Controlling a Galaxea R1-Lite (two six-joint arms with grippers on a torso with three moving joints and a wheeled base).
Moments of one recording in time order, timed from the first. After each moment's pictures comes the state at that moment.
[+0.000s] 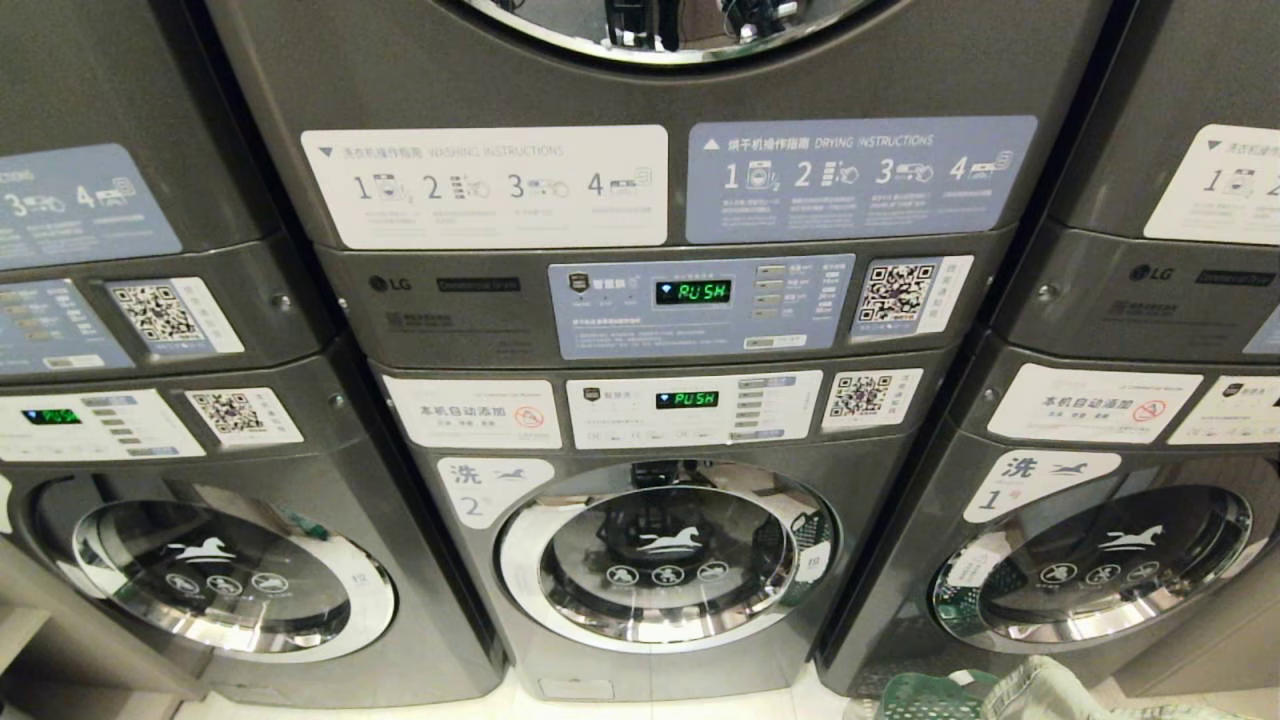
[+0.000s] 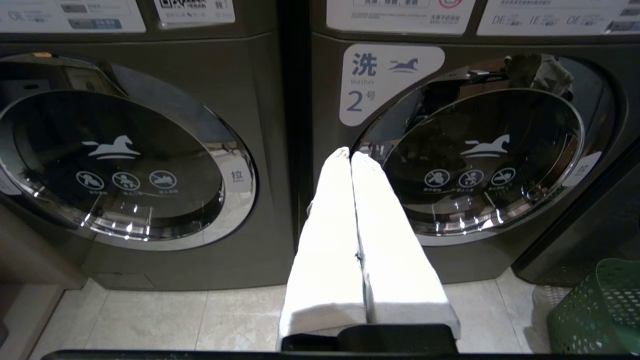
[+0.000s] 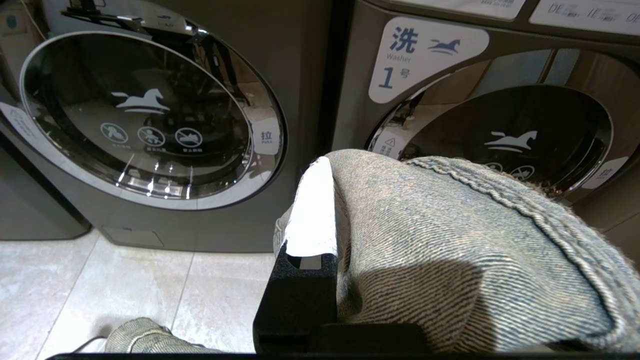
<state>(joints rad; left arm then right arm) 0.01 0.00 0.00 0.00 0.00 0.00 0.00 0.00 -0.05 0.12 0.01 -0.09</state>
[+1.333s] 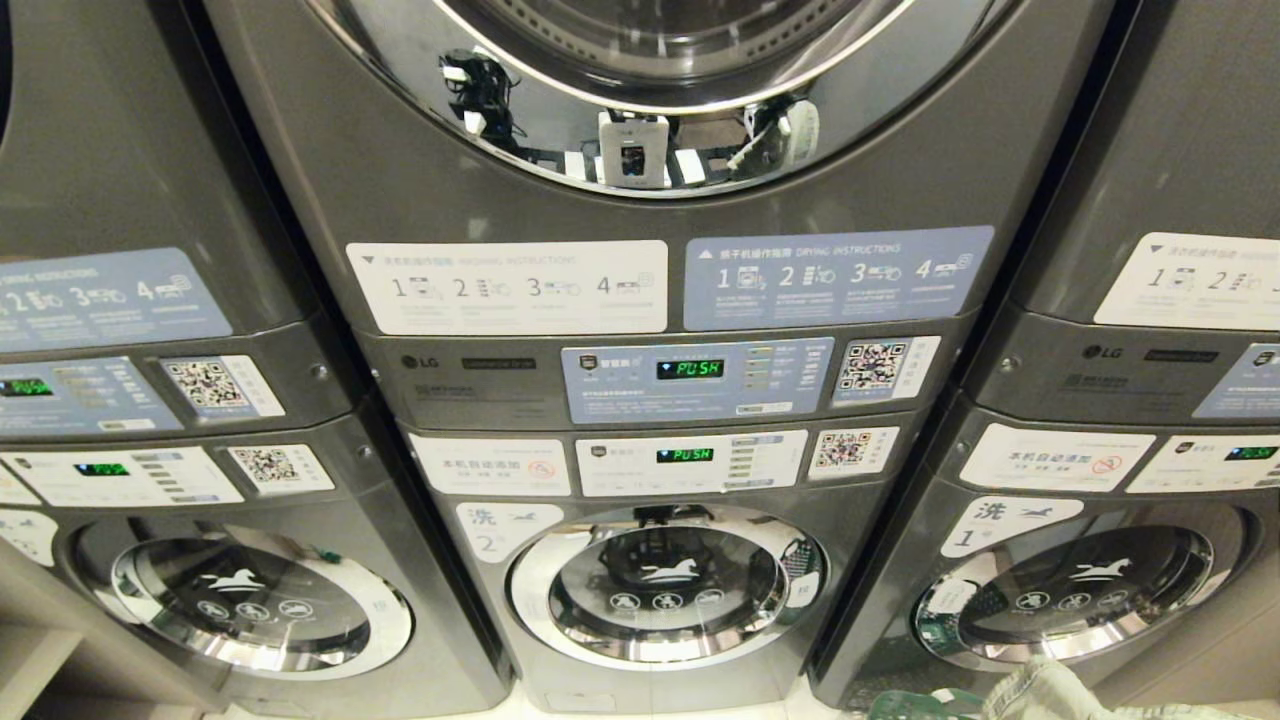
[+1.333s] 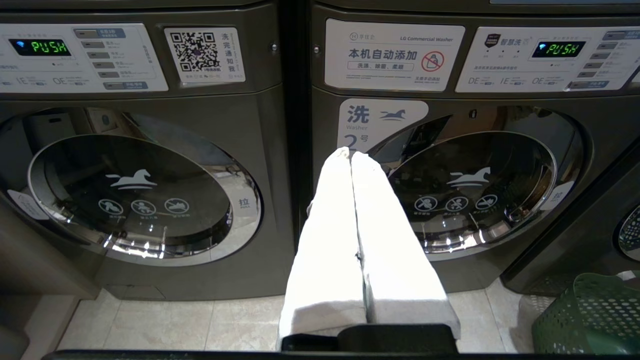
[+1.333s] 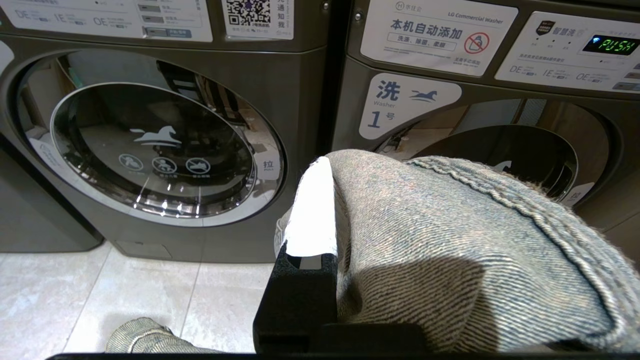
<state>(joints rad) 0.01 0.00 0.00 0.00 0.00 0.00 0.00 0.00 -0.05 0.12 0.01 -0.09</state>
